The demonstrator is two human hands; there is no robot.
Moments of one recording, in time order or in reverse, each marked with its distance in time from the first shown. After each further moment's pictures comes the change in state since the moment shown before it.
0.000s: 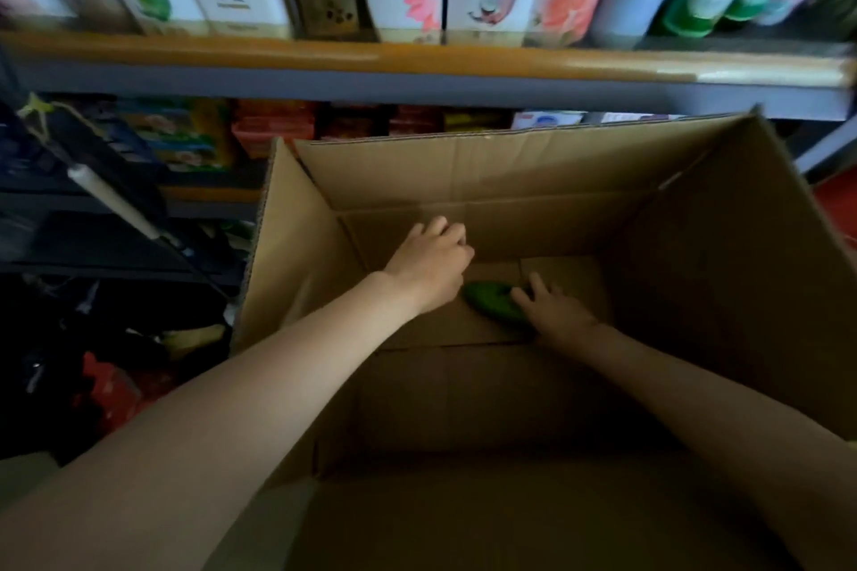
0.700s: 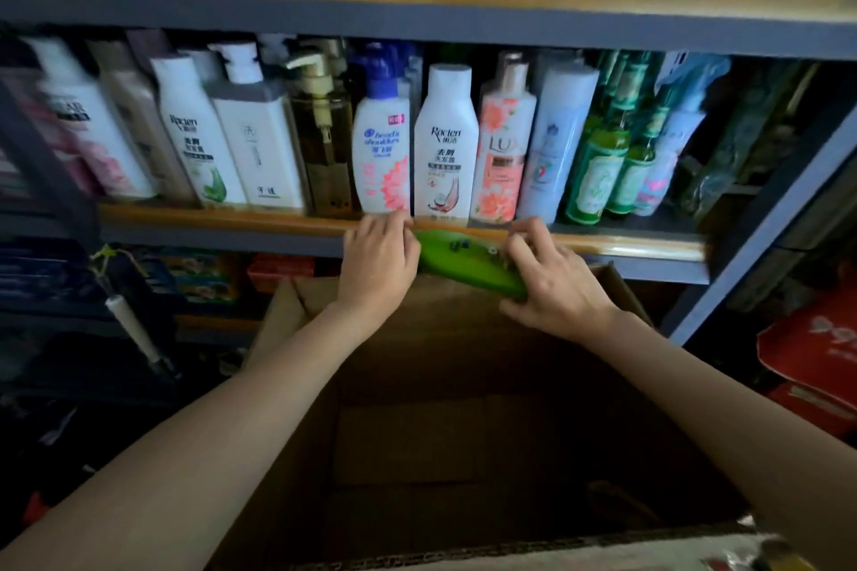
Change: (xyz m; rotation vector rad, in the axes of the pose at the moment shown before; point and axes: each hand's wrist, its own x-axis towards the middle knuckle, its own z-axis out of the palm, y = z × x) left_hand 0.017 -0.009 -0.122 -0.100 0.886 -0.306; right_hand -0.107 0.054 -0.196 -0.029 1.100 -0.266
